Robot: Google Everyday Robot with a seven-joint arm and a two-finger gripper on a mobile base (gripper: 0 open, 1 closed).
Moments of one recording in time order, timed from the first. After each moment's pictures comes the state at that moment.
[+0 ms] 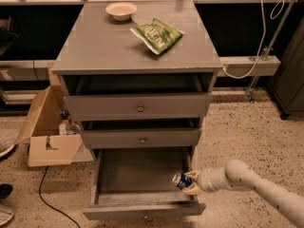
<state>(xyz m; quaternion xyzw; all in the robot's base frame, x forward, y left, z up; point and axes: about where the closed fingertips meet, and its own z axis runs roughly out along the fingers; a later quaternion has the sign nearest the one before) 0.525 -0.163 0.319 -0.57 0.72 0.23 0.31</state>
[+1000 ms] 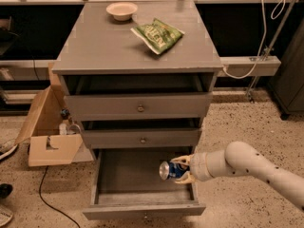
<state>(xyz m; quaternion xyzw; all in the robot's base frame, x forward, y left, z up) 0.497 -0.102 0.497 -0.70 0.59 0.17 0.37</state>
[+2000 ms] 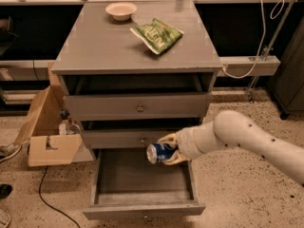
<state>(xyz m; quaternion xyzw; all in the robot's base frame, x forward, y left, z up) 0.509 -0.049 0.616 -0.78 0.50 0.11 0.36</state>
